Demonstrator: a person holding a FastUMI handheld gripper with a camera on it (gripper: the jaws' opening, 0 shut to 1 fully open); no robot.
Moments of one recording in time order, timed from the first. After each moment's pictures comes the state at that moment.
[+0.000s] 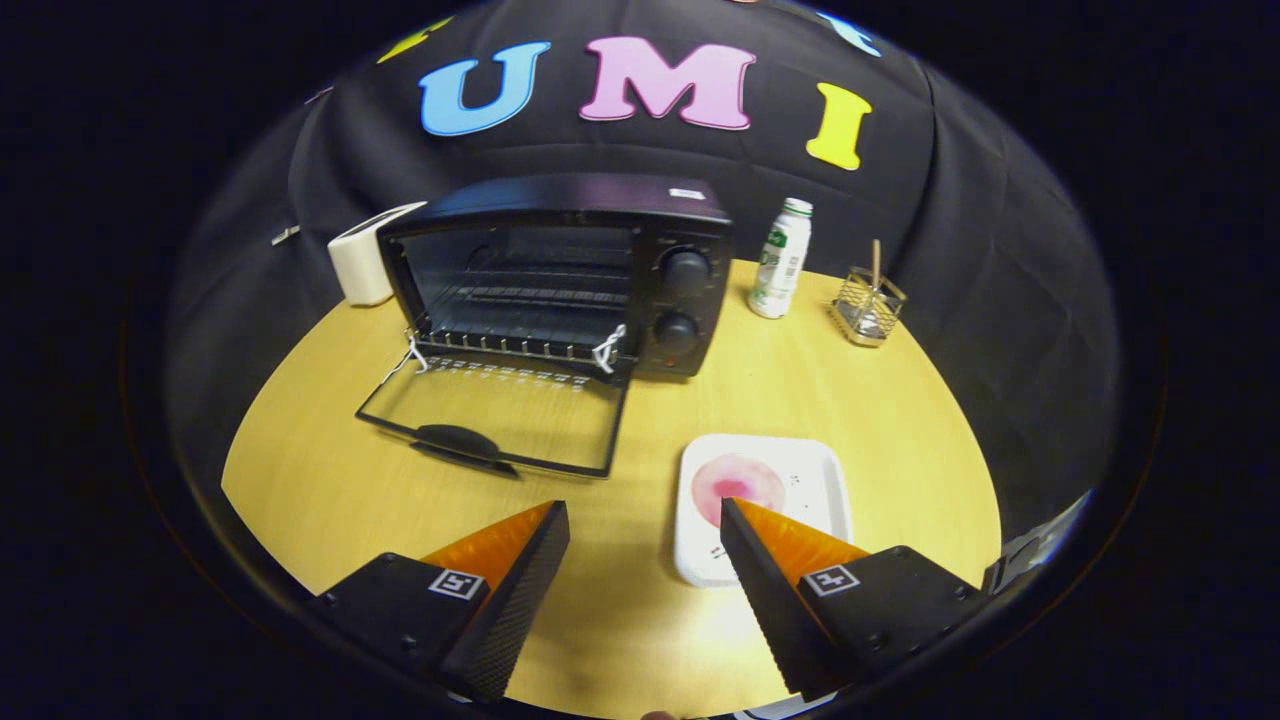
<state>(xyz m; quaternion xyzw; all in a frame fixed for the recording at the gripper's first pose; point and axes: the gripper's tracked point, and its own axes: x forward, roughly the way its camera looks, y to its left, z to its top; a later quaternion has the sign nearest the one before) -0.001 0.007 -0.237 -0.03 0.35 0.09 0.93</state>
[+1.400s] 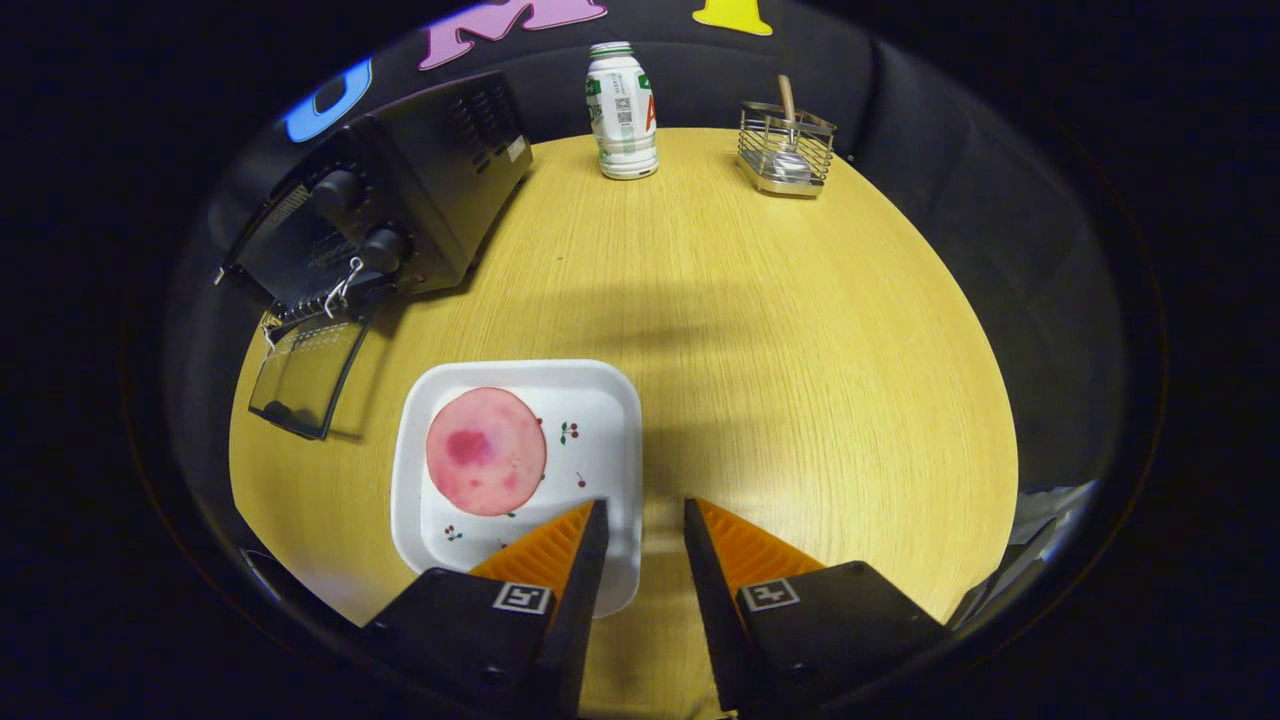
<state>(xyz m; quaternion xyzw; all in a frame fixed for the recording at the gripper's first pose) 0.034 -0.137 -0.351 0.04 0.53 0.08 0.85</state>
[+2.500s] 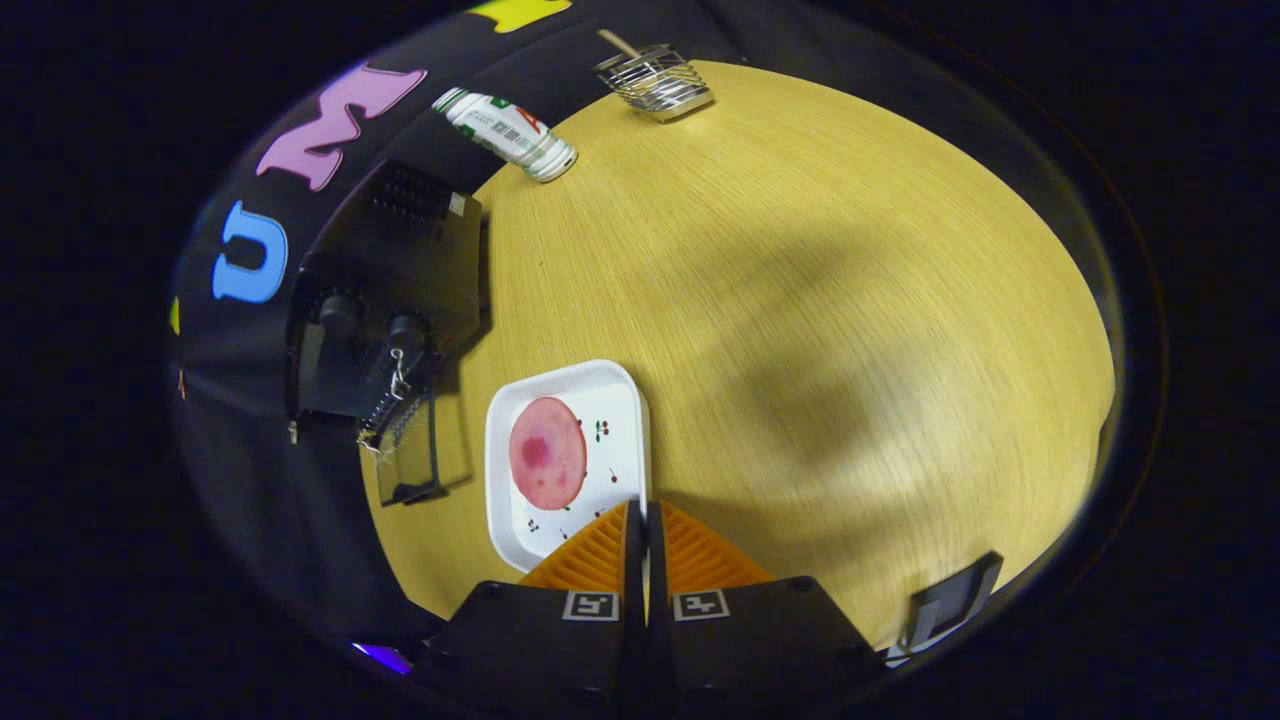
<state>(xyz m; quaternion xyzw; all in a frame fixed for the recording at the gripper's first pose) -0.005 -0.109 -0.327 0.34 0.55 0.06 0.76</state>
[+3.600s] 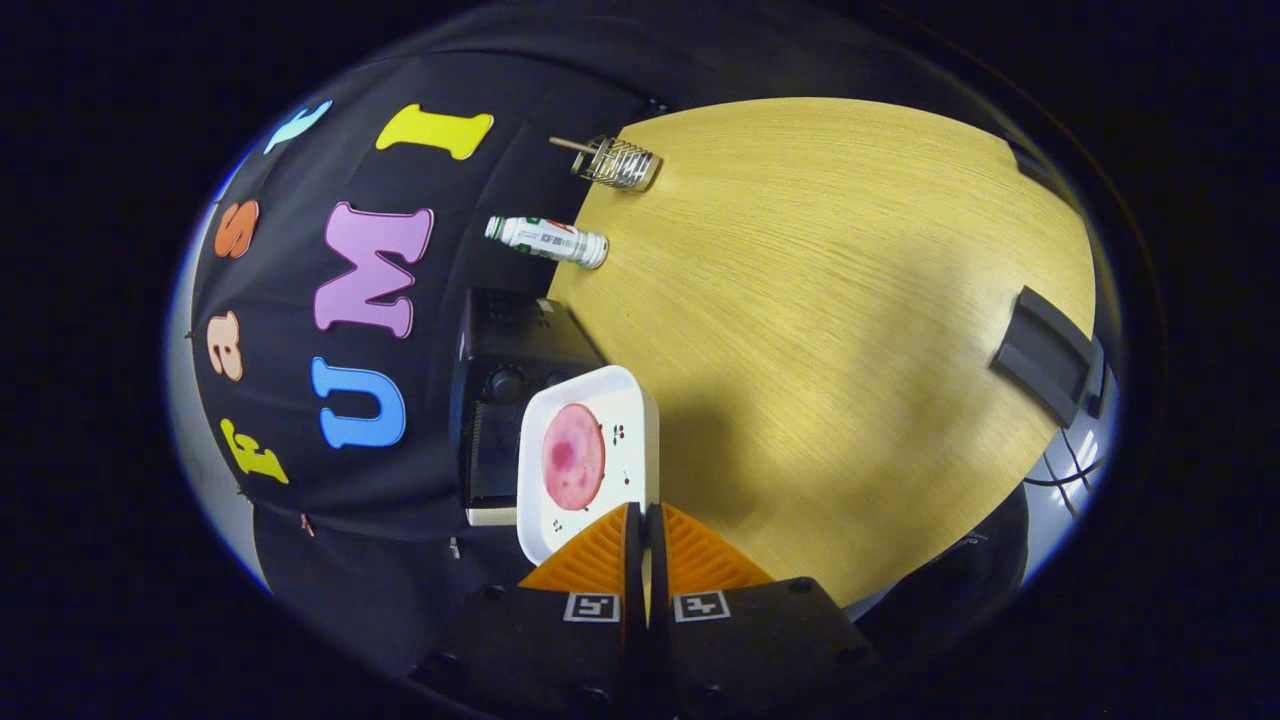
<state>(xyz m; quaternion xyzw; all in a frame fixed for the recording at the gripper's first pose) -0.065 -0.069 -0.214 0.55 0.40 0.03 0.73</state>
